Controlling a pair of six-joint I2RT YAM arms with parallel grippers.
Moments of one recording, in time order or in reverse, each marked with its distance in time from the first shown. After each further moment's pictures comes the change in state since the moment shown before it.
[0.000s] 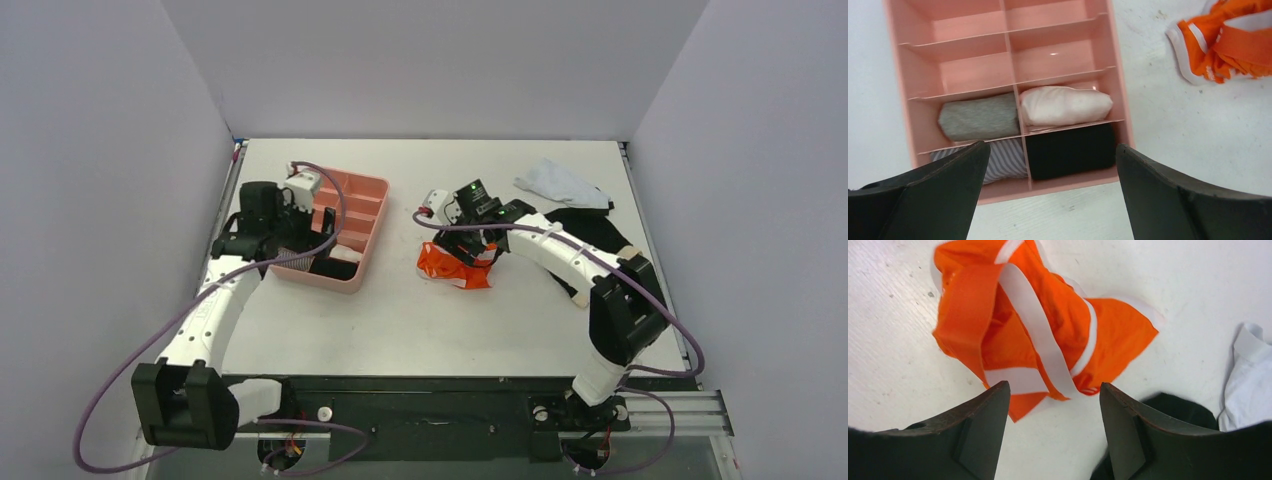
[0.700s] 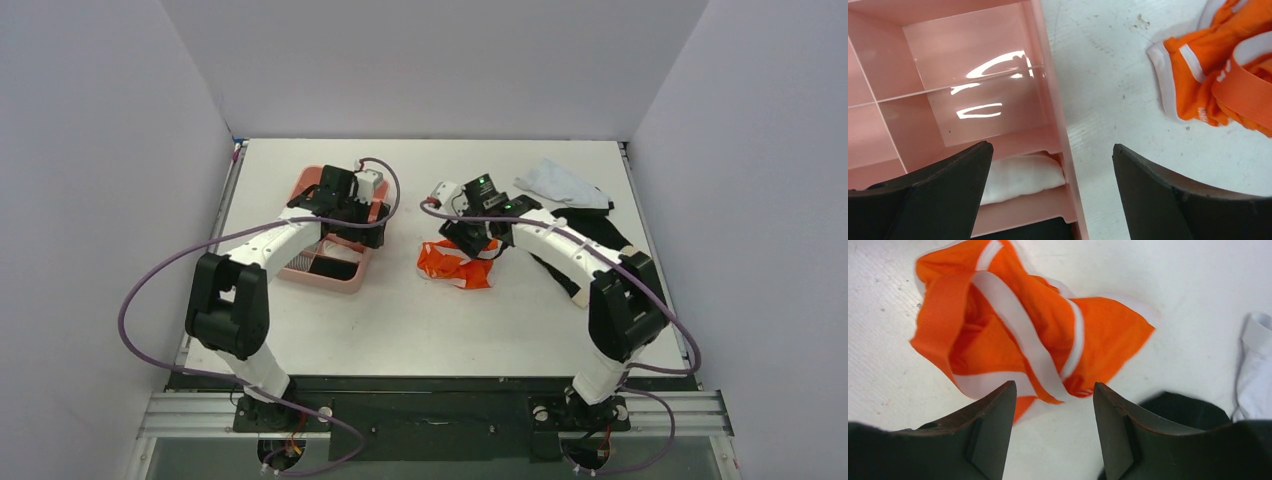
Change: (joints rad) left arm -0.301 0.488 0.205 0.047 -0.112 -0.130; right arm -0.006 0.066 0.021 0.022 -0.035 0.033
